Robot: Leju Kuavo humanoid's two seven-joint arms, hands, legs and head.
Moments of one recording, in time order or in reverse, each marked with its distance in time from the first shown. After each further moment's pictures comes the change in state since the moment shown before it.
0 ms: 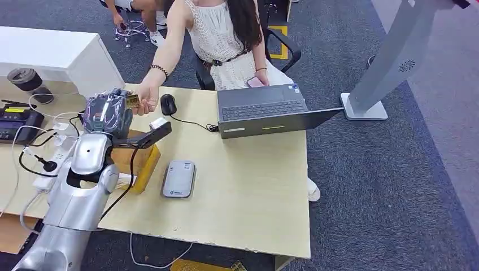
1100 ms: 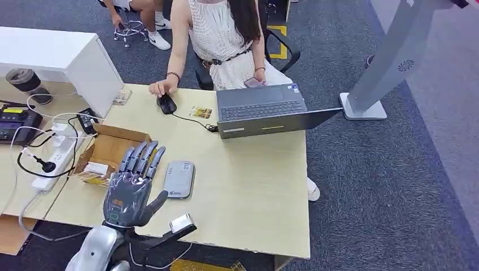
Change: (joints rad) left arm 0.633 -0.135 -0.044 -0.524 0.005 0.192 -0.217; right arm 0.075 -0.021 -0.175 0.000 -0.089 -0.032 -0.089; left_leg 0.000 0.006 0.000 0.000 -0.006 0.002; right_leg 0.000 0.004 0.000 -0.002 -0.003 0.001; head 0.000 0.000
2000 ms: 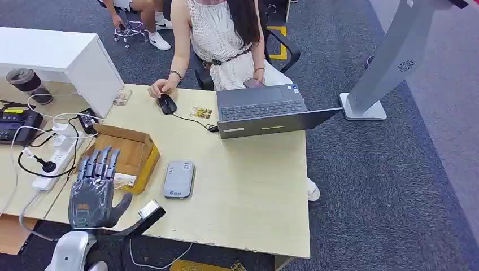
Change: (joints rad) left arm 0.043 -0.023 0.240 0.038 -0.003 0.015 0.053; right arm -0.001 0.000 -0.034 -0.007 0.091 0.005 0.010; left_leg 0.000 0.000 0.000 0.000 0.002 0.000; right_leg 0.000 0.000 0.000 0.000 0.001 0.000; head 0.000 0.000
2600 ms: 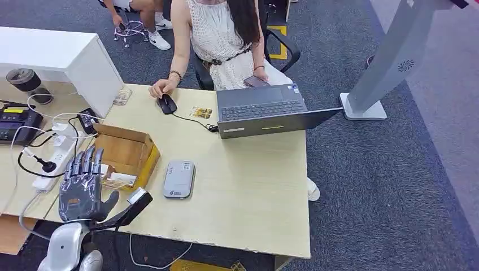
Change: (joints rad) left arm -0.063 0.005 0.092 0.133 -0.001 -0.021 0.068; right arm -0.013 0.005 0.000 -0.008 0.042 0.010 0.016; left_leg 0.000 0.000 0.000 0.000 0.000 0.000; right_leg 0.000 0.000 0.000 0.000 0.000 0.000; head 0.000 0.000
